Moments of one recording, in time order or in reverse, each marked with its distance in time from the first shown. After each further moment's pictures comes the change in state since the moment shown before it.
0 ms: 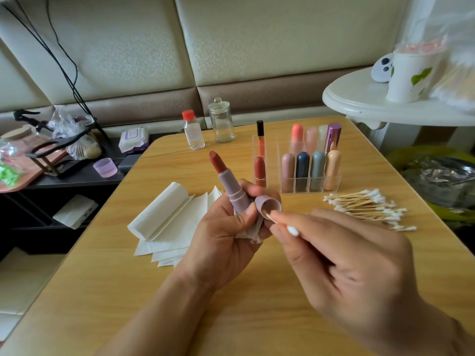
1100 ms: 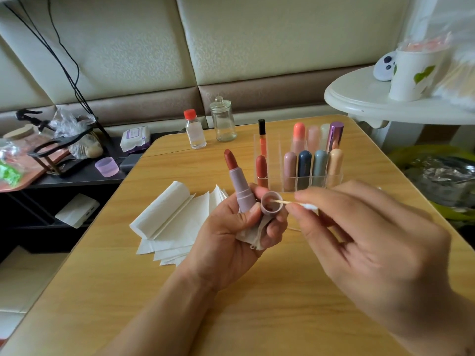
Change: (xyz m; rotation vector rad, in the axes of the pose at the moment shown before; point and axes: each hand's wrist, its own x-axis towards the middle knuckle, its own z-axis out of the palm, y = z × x) left_hand 0.002 -0.001 0.003 -0.073 -0.074 -0.086; right_hand 0.005 0.014 -0.015 -0.256 0.042 -0.087
